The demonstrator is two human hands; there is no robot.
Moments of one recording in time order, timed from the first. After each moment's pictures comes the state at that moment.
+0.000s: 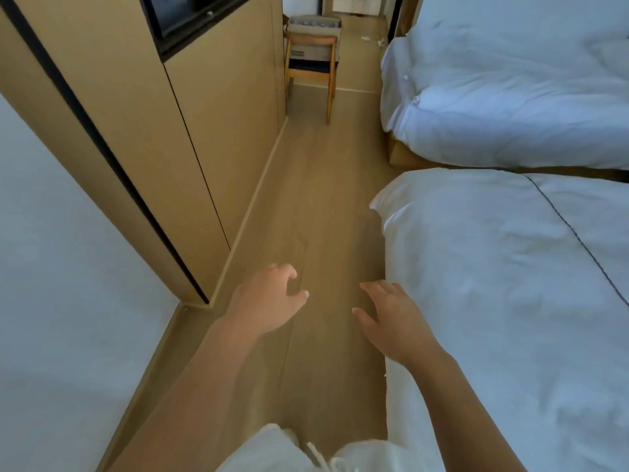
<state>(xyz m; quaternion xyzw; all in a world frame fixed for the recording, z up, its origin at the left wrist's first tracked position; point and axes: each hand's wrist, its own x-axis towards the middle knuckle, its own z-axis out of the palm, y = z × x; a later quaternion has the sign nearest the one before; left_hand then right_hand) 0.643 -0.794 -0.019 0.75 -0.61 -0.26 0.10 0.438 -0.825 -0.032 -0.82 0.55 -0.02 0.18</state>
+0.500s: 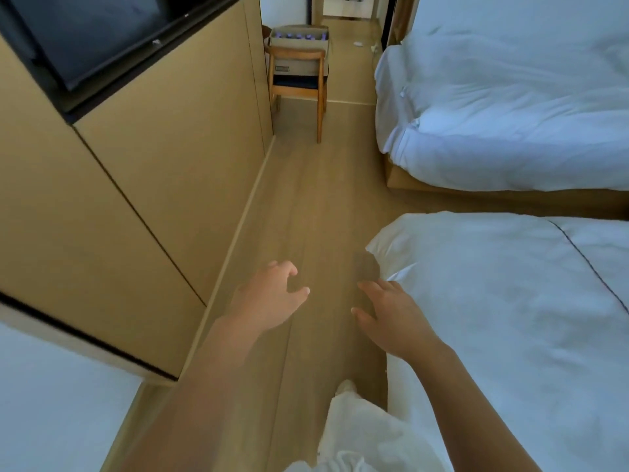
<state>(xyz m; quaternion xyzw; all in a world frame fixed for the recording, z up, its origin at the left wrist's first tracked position) 0.664 -1.106 -0.023 0.76 -0.60 -0.25 0.10 0.461 -1.132 -0.036 -0.82 0.54 -0.03 0.19</state>
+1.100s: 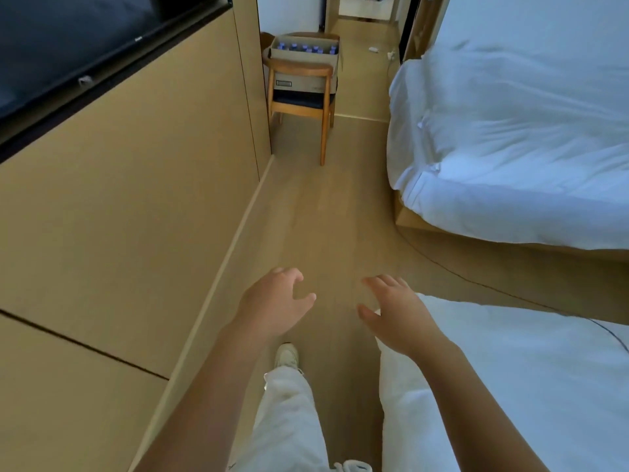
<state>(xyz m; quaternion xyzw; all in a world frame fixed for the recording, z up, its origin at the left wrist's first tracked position) 0.695 -1.449 -0.040 0.76 -0.58 -0.24 0.13 0.497 -1.494 -0.037 -0.84 0.51 -0.03 0.18</state>
